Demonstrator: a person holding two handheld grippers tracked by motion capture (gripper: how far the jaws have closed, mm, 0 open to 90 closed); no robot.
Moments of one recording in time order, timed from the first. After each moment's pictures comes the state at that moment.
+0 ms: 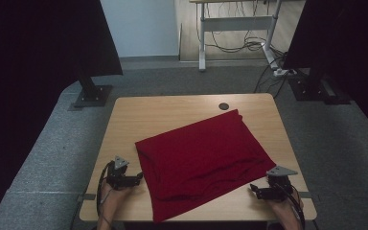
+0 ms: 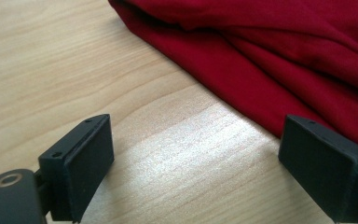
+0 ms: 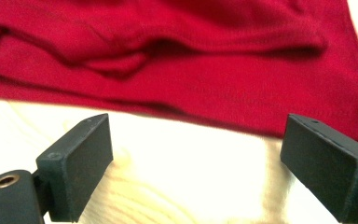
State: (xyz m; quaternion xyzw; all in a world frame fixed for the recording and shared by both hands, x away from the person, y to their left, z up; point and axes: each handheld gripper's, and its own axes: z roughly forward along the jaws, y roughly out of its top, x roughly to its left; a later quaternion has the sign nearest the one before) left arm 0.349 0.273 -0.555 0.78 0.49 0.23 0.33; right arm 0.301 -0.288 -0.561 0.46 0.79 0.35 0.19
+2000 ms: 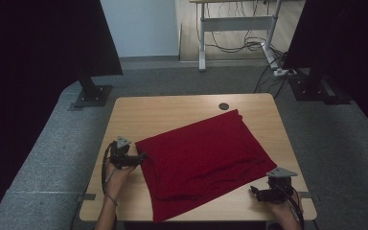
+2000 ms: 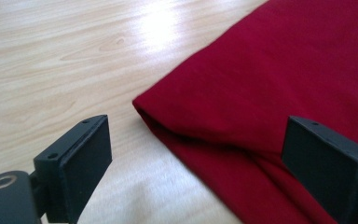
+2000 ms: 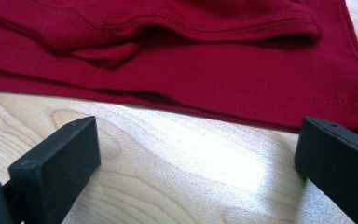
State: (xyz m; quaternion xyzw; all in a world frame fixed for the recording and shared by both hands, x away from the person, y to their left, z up) left arm 0.407 0.261 -0.518 0.76 0.48 0.25 0.36; right arm 0.299 -0.288 -0.564 0.47 0.79 0.34 0.20
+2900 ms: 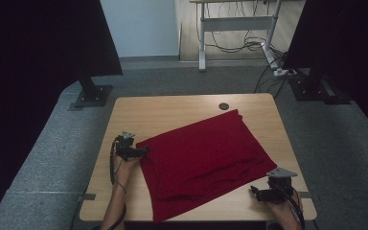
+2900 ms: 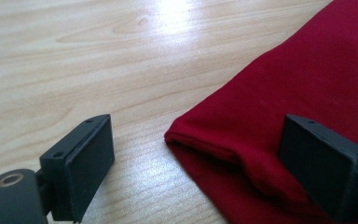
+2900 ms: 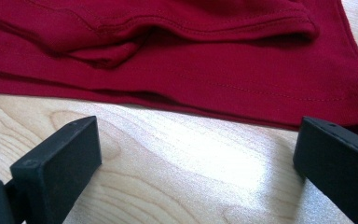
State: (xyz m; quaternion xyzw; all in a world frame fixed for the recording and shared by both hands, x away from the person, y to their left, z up) left arm 0.456 0.261 -0.553 0.75 0.53 0.23 0.33; right arm 0.298 -0.288 -0.564 0.47 0.79 0.34 0.20
